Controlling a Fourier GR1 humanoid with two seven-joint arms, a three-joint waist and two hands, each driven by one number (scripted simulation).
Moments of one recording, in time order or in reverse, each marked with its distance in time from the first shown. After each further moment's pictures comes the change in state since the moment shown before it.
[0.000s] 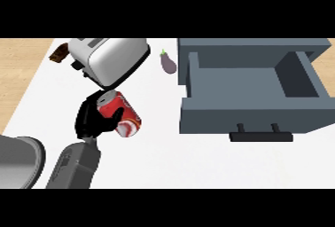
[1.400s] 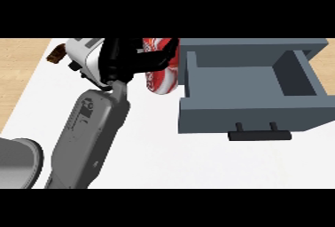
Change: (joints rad) left arm -0.453 -0.013 -0.212 -0.242 -0.115 0.470 0.448; right arm -0.006 0.008 0.048 -0.024 0.033 -0.046 0.001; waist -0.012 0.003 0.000
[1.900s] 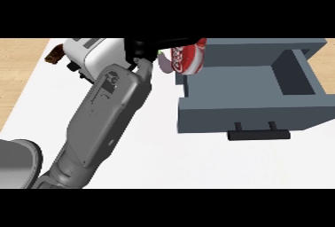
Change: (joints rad) left arm -0.241 -0.001 -0.050 0.213 0.061 0.122 -0.017; right arm -0.045 -0.018 -0.009 0.017 -0.011 -0.003 0.026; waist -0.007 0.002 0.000
